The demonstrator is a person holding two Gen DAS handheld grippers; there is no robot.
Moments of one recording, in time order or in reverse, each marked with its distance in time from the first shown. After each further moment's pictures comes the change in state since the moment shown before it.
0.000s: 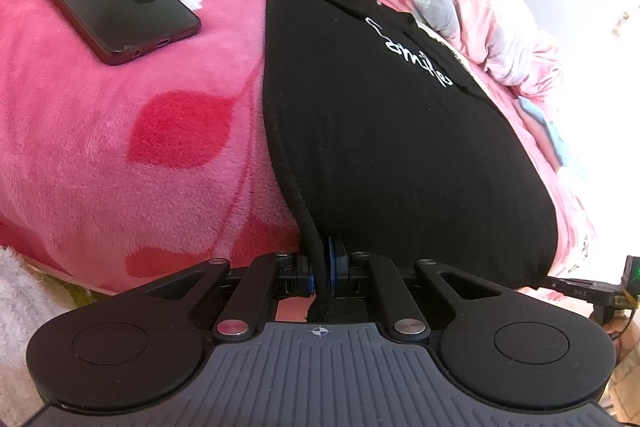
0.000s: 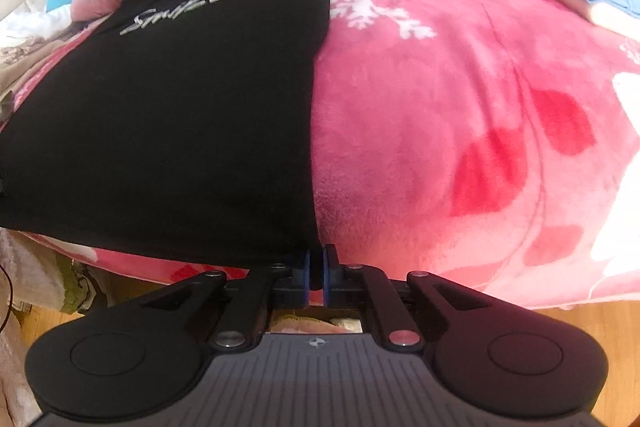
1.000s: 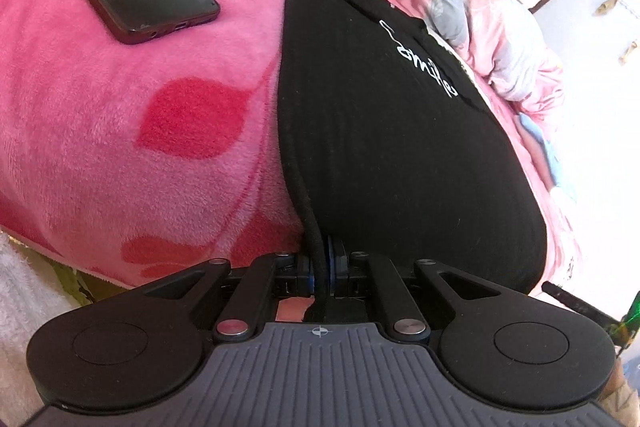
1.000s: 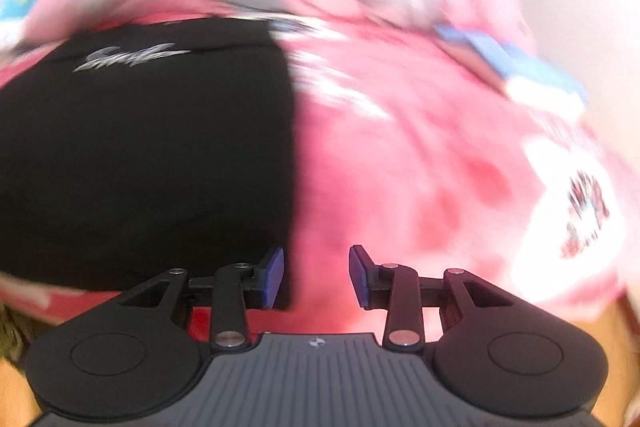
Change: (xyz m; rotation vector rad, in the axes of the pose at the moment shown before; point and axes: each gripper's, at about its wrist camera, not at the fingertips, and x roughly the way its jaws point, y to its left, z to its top) left arm -0.001 0.013 0.002 -0.094 0.018 -0.033; right arm -0.031 0.041 -0.005 0.072 -0.214 -0.259
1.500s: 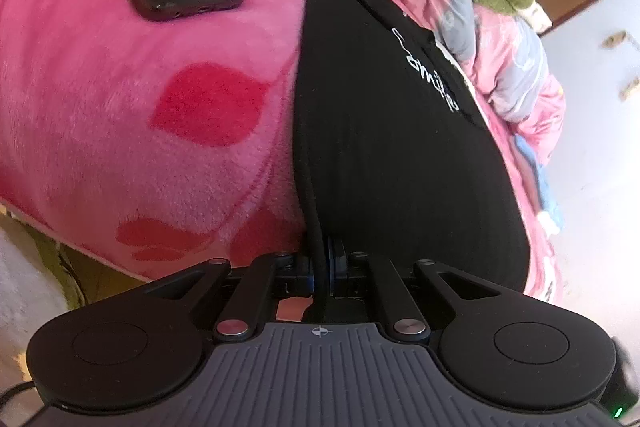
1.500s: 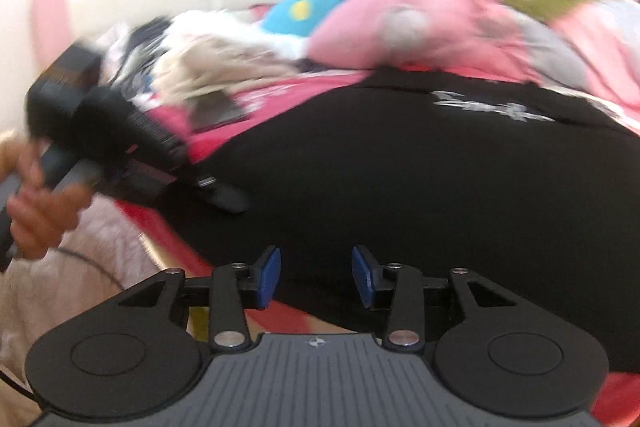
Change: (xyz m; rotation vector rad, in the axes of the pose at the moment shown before) left arm 0.002 0.010 0.003 -0.098 0.010 -0.036; right arm -0.040 0.209 -0.032 -0.292 -0.193 0.567
